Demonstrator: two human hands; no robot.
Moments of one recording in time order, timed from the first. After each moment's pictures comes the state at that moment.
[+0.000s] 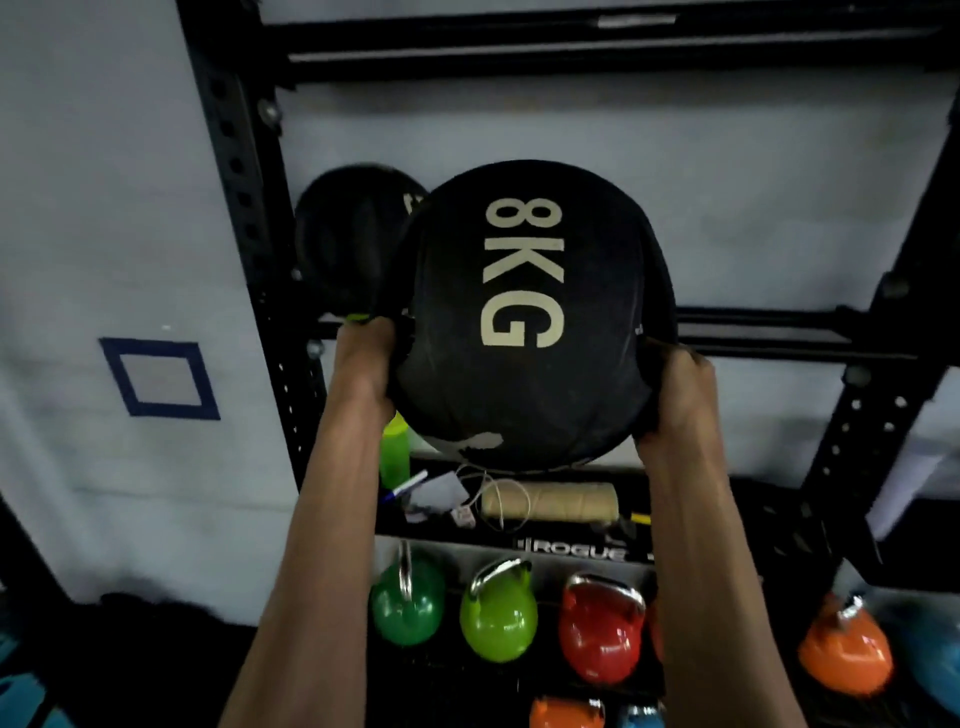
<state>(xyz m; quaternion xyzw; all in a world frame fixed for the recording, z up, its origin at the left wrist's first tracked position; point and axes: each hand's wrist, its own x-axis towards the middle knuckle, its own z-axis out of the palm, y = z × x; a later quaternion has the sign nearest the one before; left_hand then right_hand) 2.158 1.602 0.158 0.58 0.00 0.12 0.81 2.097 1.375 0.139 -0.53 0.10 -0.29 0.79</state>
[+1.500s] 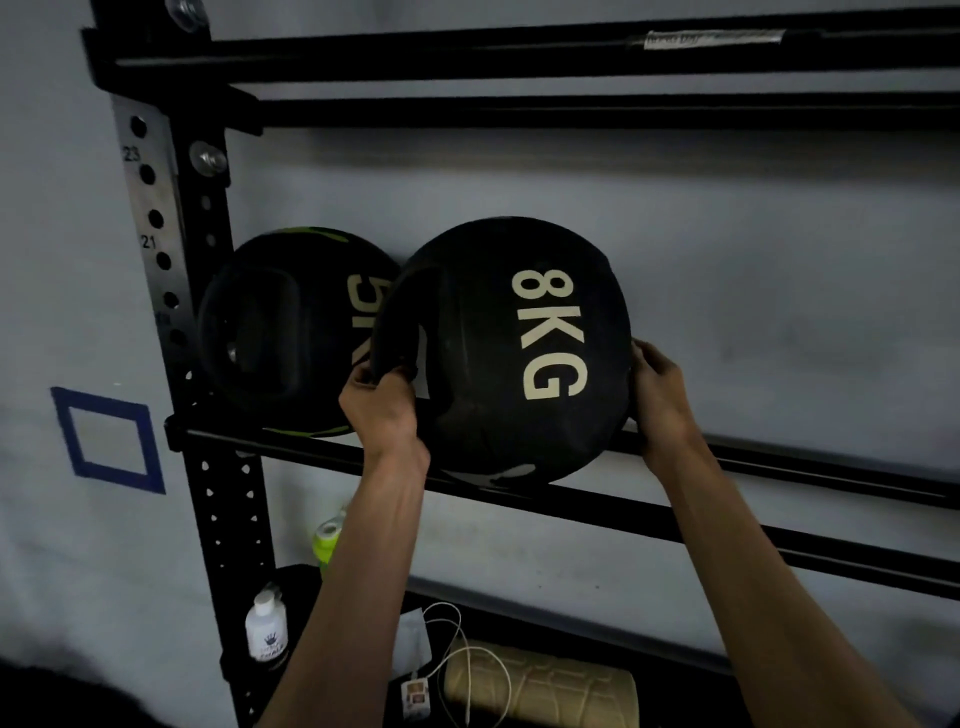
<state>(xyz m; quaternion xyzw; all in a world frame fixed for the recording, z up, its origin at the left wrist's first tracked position) 2.388 1.486 0.178 0.41 0.11 0.28 0.86 2.387 1.271 0.191 -0.70 -0.01 -0.23 0.68</state>
